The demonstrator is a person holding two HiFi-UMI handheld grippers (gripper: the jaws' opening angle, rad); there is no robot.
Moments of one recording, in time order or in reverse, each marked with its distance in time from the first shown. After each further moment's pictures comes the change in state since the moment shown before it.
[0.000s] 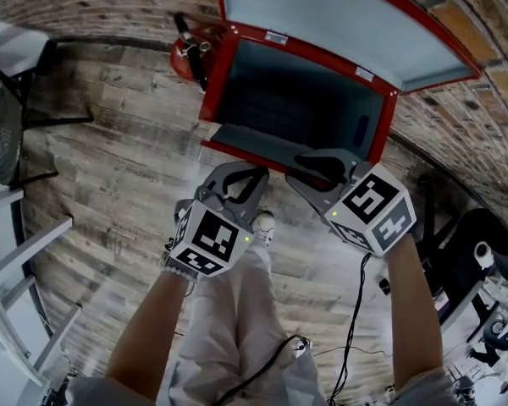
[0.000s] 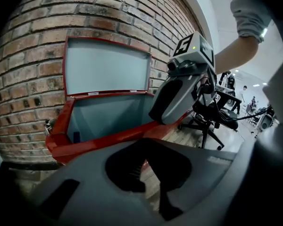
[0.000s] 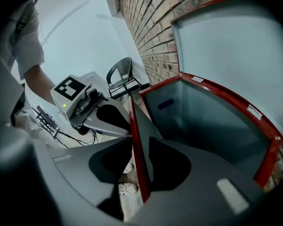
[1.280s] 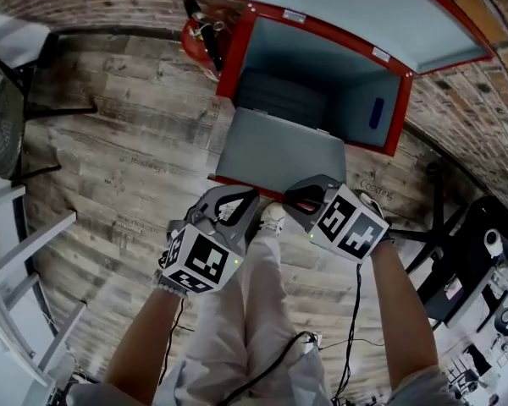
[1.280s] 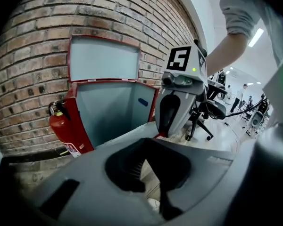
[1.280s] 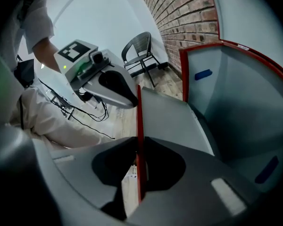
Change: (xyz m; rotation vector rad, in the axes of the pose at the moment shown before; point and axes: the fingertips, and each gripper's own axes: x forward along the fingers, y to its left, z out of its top) left arm -0.054 -0.036 -0.069 0.017 0.083 -0.065; right arm 0.058 0.084 -0.081 -0.102 0.233 0.147
